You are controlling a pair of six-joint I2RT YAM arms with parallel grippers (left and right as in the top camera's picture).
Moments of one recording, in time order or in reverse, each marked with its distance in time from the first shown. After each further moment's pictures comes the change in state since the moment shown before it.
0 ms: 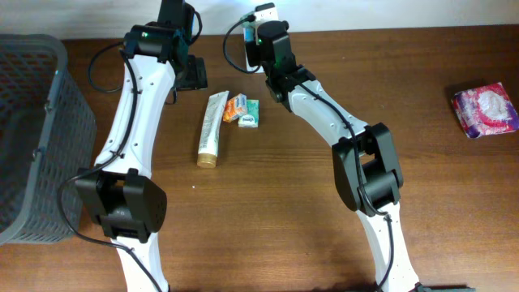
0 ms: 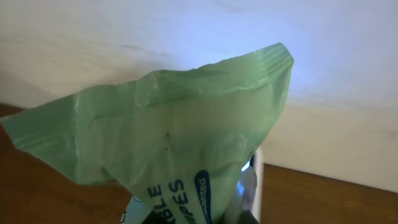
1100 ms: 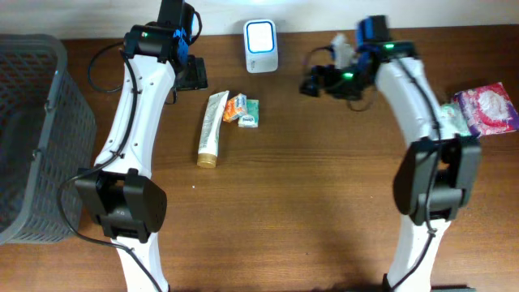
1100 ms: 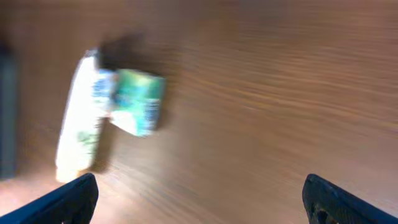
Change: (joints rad) left arm 0.000 0.000 0.000 -0.002 0.000 0.000; right arm -0.319 -0.247 -0.075 -1.001 -0.750 0.057
